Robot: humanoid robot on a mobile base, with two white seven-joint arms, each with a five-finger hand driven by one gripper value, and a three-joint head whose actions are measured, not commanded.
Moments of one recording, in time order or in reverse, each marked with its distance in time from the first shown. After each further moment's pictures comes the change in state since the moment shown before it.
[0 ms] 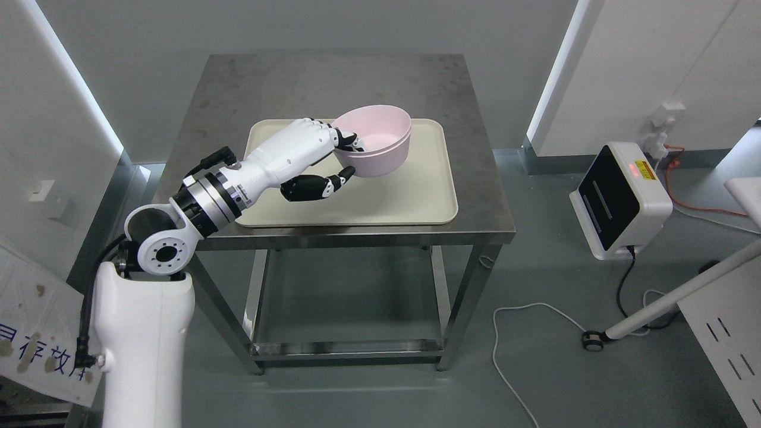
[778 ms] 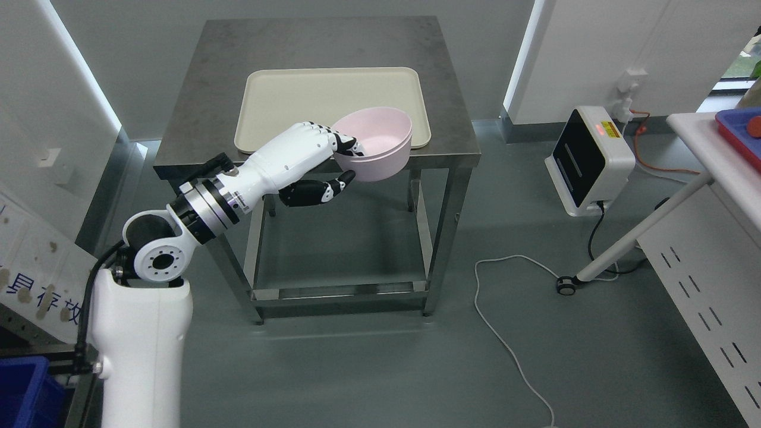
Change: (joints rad) left arm 0.020 0.000 0.005 -0.015 0.020 -0.017 0.004; right arm 0.000 0.000 0.000 0.000 0.000 0.000 0.000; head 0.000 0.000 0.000
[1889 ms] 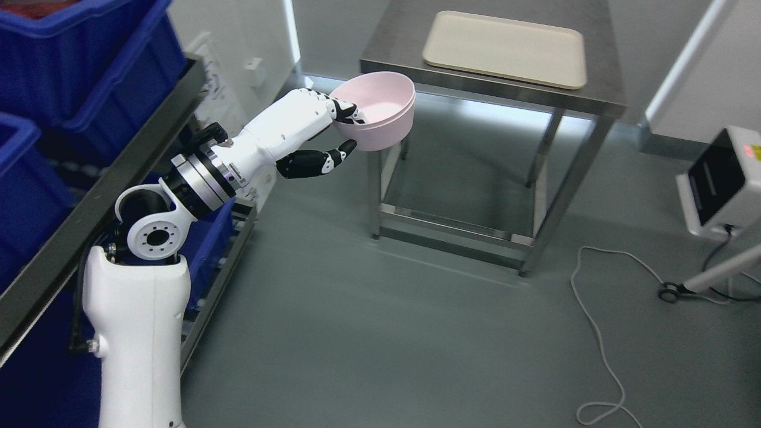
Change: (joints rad) left arm -0.089 0.000 -0.002 -0.007 0.001 0.026 0.012; right arm 0.000 0.000 0.000 0.000 0.000 0.000 0.000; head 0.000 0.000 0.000
